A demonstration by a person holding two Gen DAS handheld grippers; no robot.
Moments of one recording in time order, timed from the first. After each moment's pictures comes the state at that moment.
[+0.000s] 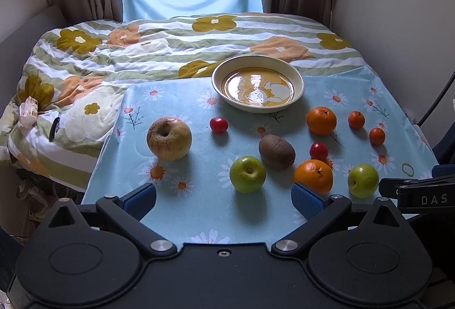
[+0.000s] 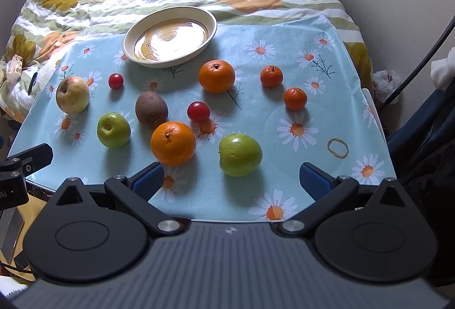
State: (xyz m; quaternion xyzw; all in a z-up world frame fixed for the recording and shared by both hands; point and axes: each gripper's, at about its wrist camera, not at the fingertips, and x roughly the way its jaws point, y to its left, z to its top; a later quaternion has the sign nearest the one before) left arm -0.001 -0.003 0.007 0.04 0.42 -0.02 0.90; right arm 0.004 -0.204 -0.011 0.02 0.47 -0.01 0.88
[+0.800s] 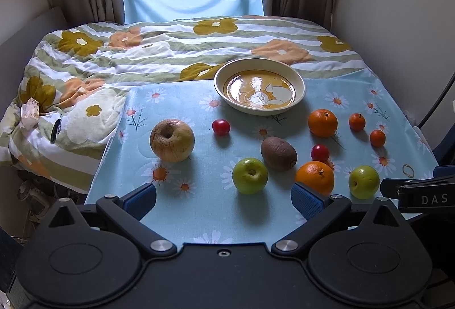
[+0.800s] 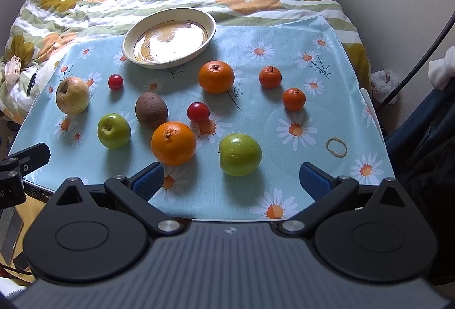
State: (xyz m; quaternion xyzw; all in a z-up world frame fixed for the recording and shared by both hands) left arm -0.004 0.000 0.007 0.04 0.42 -0.02 0.91; right arm 0.002 -0.202 -0.009 0.02 0.47 -0.02 0.88
